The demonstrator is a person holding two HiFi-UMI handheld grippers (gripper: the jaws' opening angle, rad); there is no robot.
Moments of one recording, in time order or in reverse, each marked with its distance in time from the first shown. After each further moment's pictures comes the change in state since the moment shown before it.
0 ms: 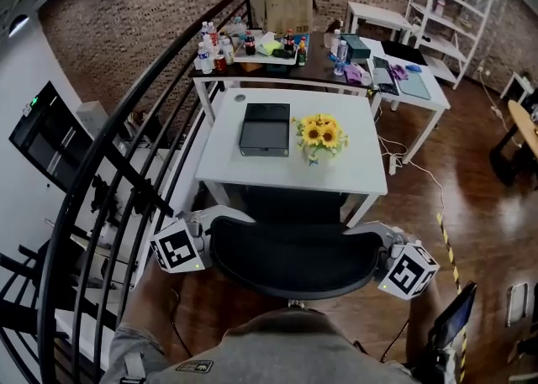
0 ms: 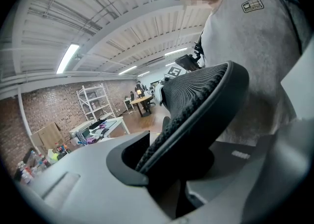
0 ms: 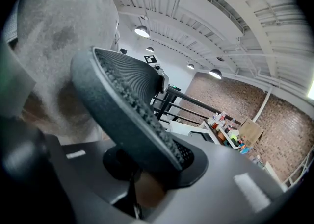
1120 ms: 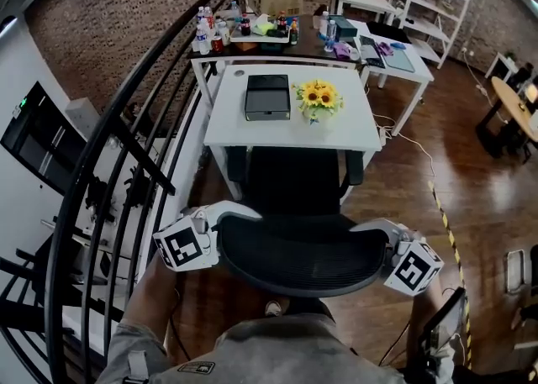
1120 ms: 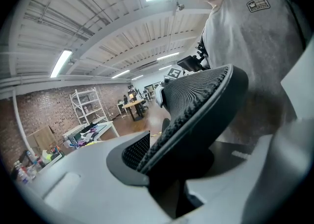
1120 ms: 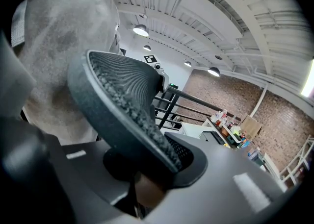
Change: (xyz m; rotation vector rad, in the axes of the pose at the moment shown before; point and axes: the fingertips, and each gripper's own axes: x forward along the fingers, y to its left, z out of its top) left arm -0.062 -0.144 0.036 0.016 -0.039 -0.065; right arm -0.025 0.156 0.070 0.060 0.040 -0.034
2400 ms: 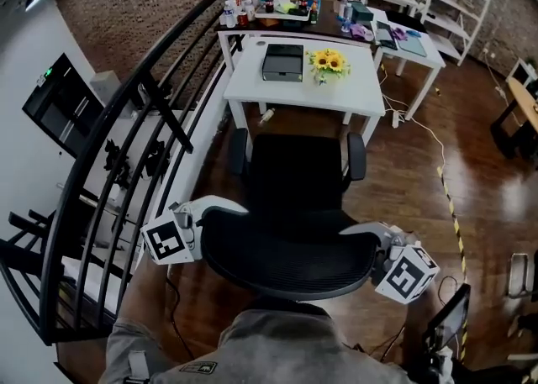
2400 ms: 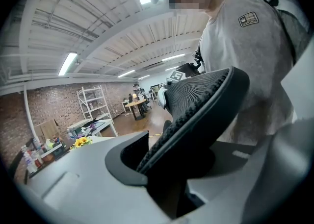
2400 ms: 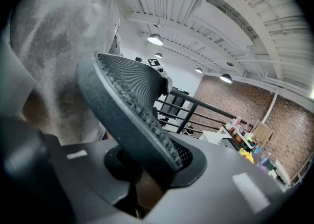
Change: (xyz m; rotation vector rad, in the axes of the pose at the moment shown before) left arm -0.011 -0.191 0.082 -0.047 -0.025 0.081; right arm -0.080 0.182 0.033 -0.045 -0.086 0.103
